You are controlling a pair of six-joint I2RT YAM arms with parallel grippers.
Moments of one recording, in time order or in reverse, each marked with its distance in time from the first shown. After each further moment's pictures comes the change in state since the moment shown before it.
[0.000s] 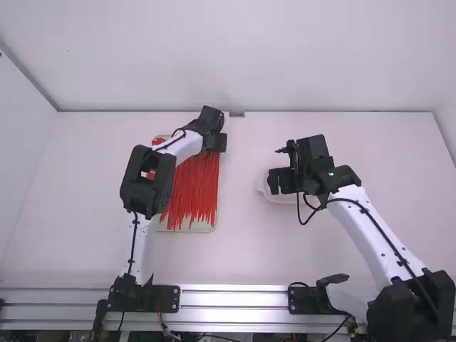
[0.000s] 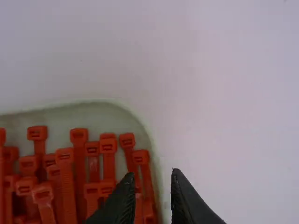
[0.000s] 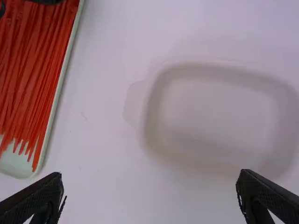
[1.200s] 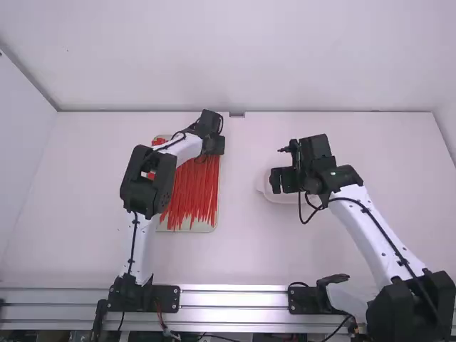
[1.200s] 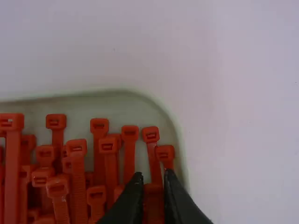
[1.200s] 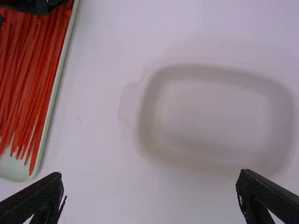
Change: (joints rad) left arm 0.002 0.000 -0.046 0.042 -0.052 -0.017; right arm -0.018 0.000 0.000 0.000 0.000 0.000
